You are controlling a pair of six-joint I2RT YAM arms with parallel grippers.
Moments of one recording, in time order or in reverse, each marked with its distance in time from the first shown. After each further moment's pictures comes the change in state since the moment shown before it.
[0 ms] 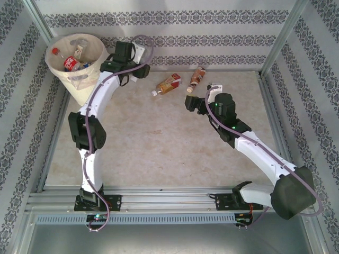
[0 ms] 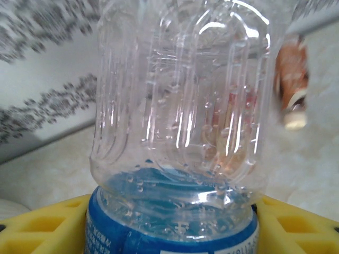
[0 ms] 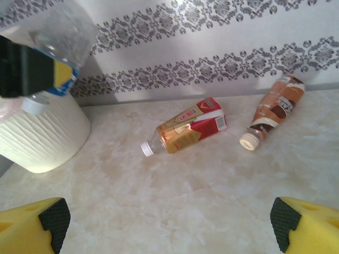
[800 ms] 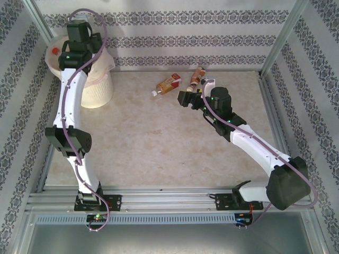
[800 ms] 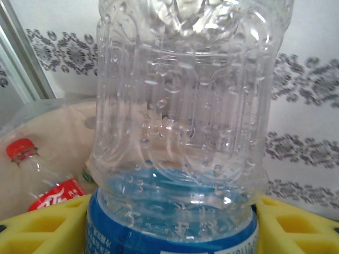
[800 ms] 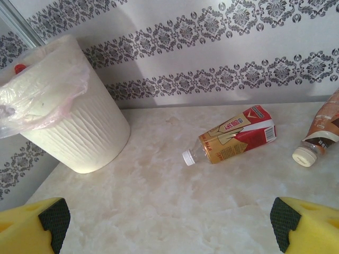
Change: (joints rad) left arm 0.241 -0.103 0.174 0.003 -0.338 -0.234; right arm 0.011 0.089 0.080 0.049 -0.118 0.050
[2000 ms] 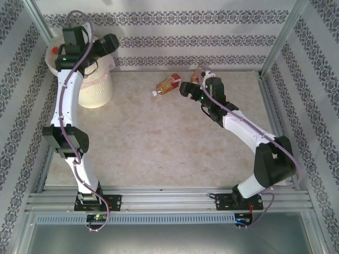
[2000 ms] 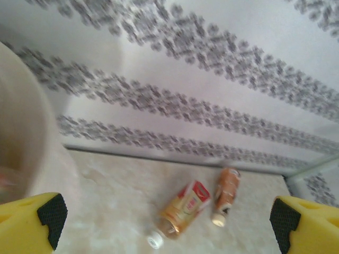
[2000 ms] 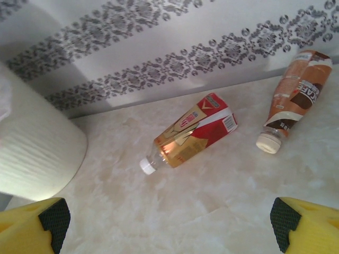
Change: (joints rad) left arm 0.023 -0.062 -0.179 0.058 0.610 -0.301; right arm -0.085 0.267 0.187 -0.060 0.054 0.109
